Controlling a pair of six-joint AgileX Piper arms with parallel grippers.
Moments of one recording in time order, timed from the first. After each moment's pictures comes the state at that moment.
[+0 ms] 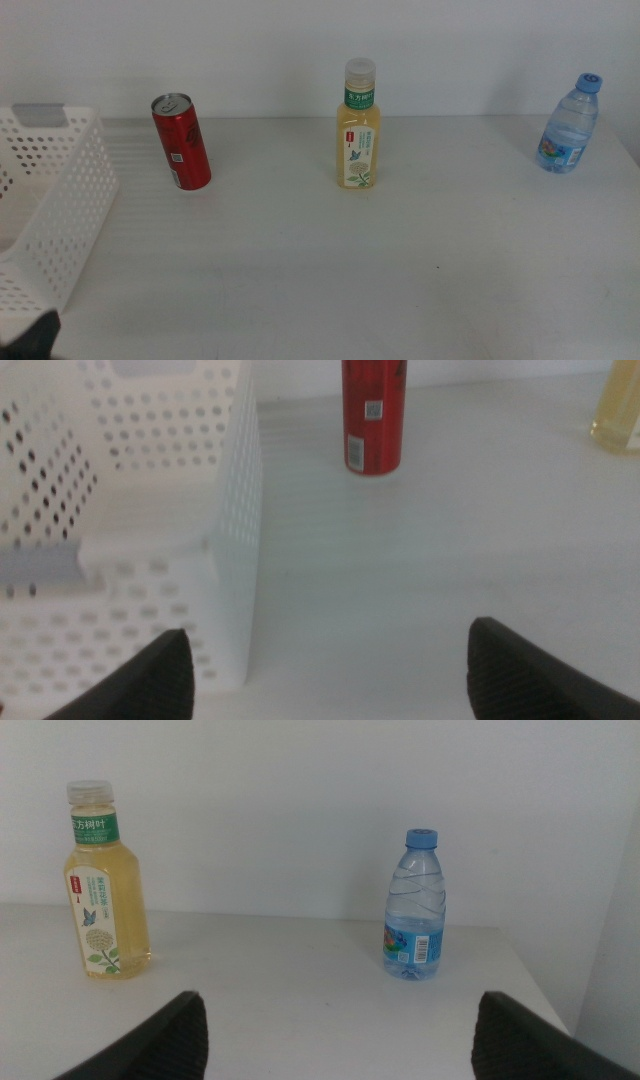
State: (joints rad) left arm -0.03 0.19 -0.11 -0.05 0.31 0.09; right arm 0.06 -0.01 0.03 -0.05 0.05 0.05
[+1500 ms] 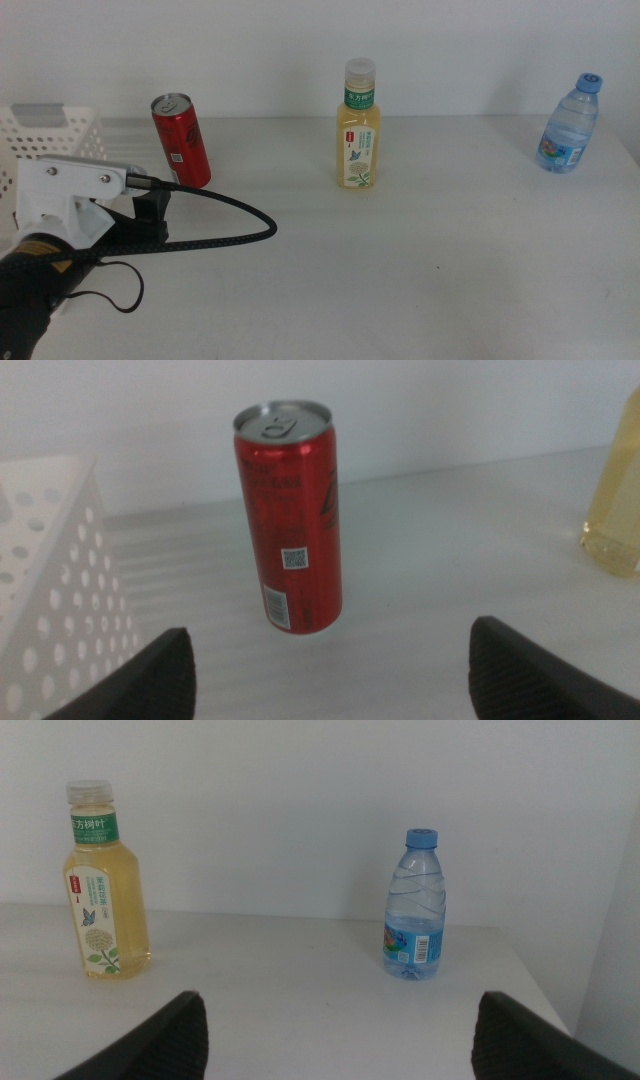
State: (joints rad) left arm -0.17 1.36 -0.35 -0.03 -0.71 0.04; right arm 0.06 -0.01 0.03 -0.05 0.05 0.05
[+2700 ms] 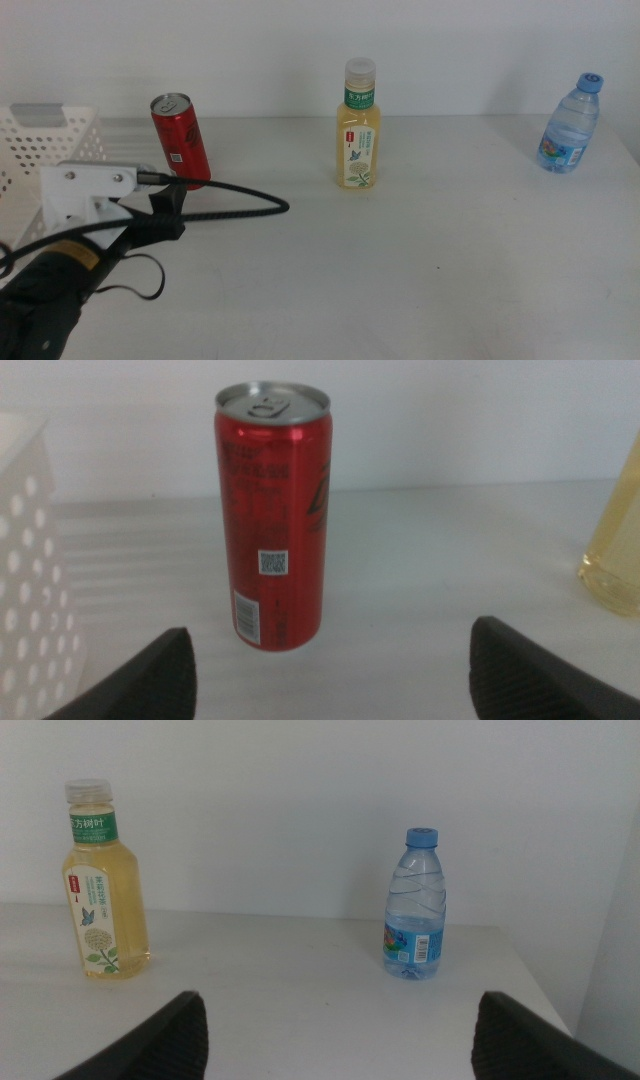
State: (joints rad) left arm -0.17 1.57 -0.37 0.00 -0.92 -0.09; right arm 0.06 -0.01 0.03 -0.05 0.05 0.05
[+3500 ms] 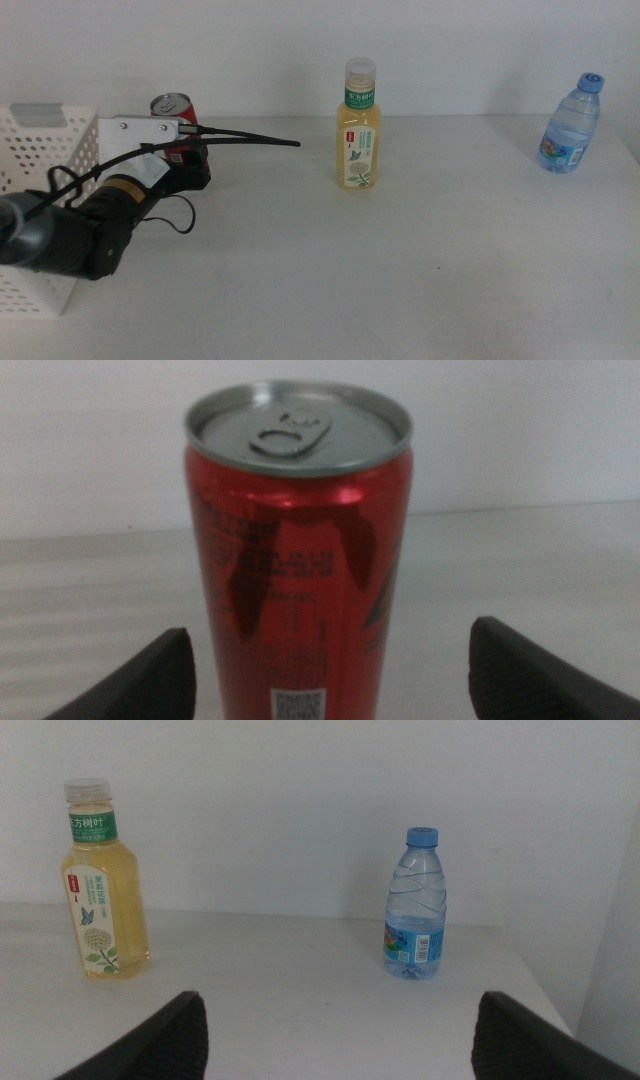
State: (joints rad) left arm -0.13 1.92 -0.77 0.04 -0.86 -0.09; right arm 0.06 -0.01 0.03 -0.05 0.05 0.05
